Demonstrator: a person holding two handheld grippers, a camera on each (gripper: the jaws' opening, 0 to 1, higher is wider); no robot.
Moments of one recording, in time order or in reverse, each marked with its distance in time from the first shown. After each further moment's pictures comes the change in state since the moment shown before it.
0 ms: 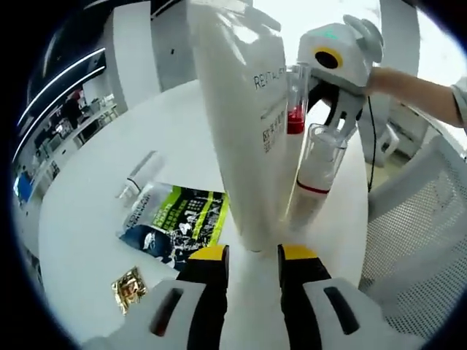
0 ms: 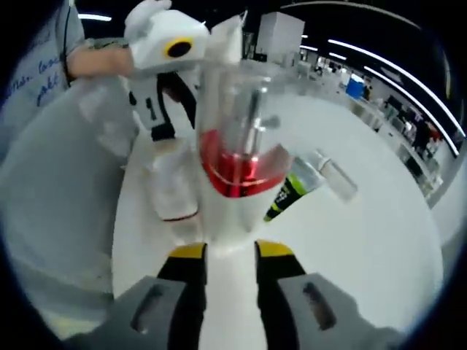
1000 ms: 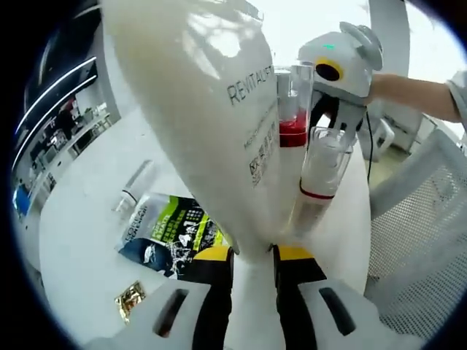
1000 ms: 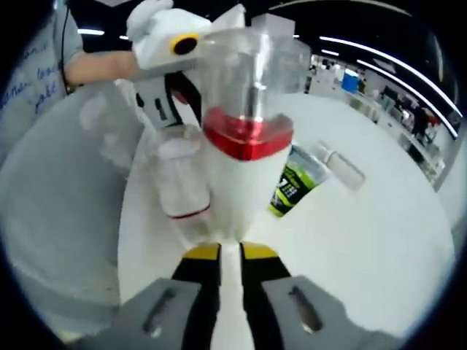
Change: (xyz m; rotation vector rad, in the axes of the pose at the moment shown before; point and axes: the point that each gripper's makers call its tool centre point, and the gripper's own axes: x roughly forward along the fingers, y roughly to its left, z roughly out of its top) left arm 0.005 0.002 0.004 0.045 -0.003 -0.023; right arm 0.006 0.013 -0.009 0.105 -0.039 -0.021
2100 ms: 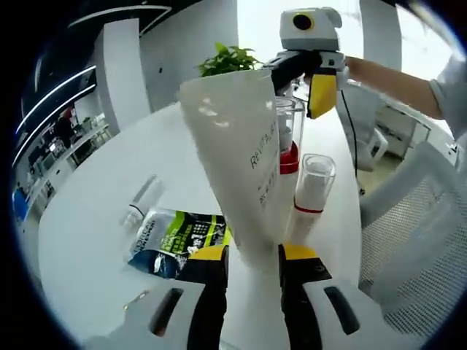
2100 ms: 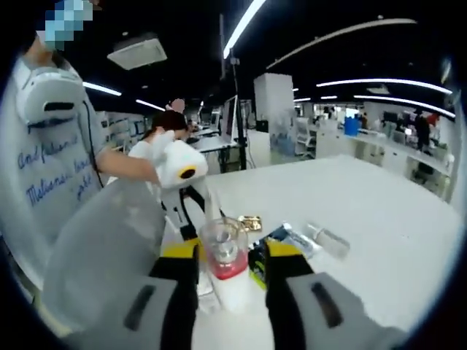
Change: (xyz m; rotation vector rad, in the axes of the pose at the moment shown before) left arm -0.021 0.002 0.019 0.009 -0.093 -0.028; right arm -0.070 -0.018 0.111 0.073 -0.427 0.129
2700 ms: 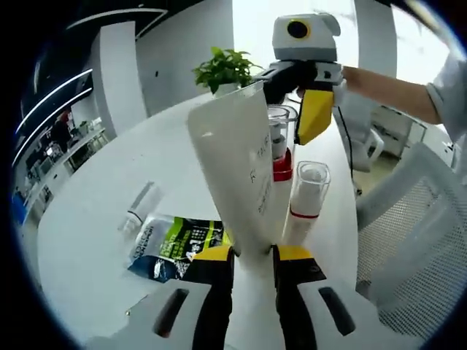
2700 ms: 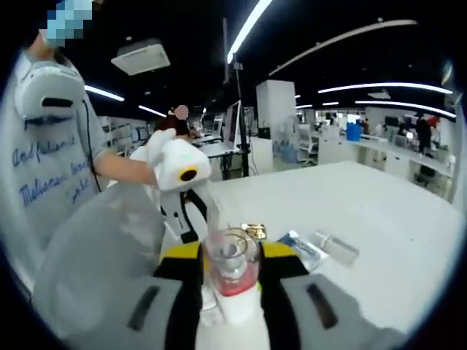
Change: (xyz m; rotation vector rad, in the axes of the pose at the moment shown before) left arm 0.001 -0.001 0.004 0.020 -0.005 -0.021; right arm 0.013 0.006 0.002 0.001 -0.049 -0.040
